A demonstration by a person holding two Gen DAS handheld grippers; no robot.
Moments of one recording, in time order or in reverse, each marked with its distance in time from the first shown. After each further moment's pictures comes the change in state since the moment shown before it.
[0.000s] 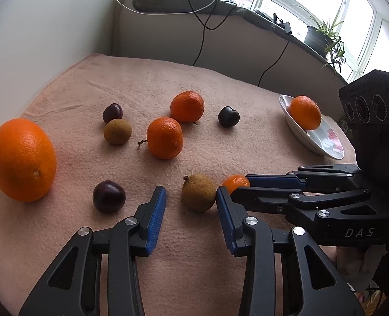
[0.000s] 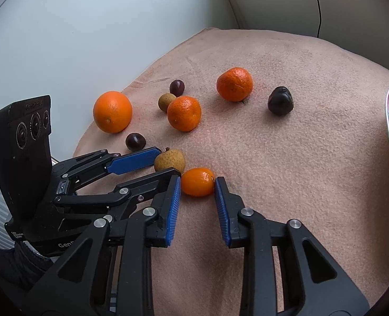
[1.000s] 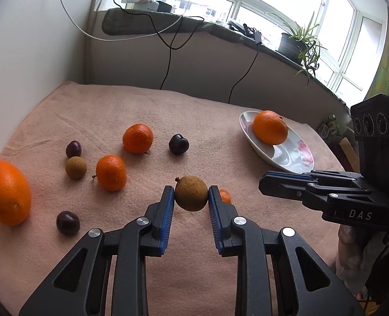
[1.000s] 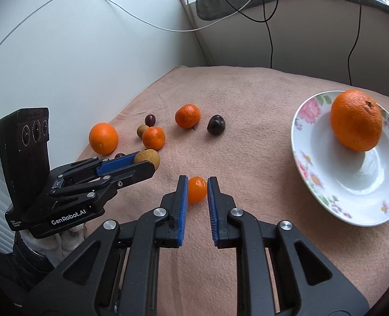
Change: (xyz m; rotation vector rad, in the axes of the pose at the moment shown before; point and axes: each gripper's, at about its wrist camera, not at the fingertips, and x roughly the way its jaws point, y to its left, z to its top) left arm -0.008 -0.051 0.021 0.061 -0.067 -0.078; right arm -0.096 -0.037 -0.030 0.068 -0.172 -0.124
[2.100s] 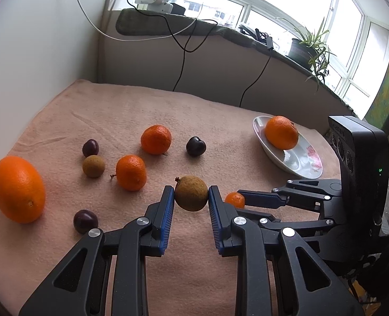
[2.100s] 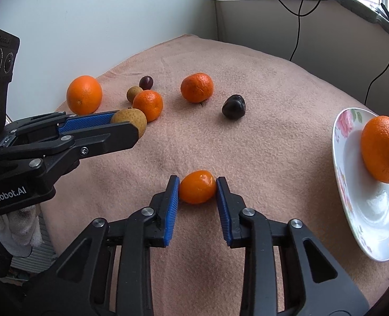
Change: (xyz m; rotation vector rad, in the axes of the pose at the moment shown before) left arm -0.009 0.016 -0.001 -0.035 -0.014 0.038; right arm 0.066 0.037 -0.004 -0.231 0.118 -0.108
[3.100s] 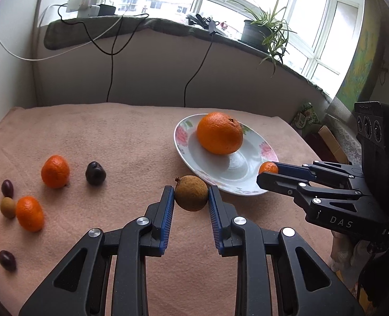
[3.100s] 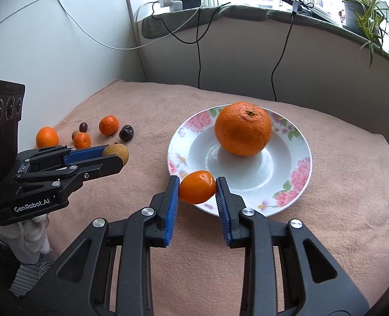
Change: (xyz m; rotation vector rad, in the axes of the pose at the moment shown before) left arm 0.047 -0.096 0.026 0.141 0.029 -0.156; right arm -0.111 -0.112 -0.042 0.225 -0.153 -0.213
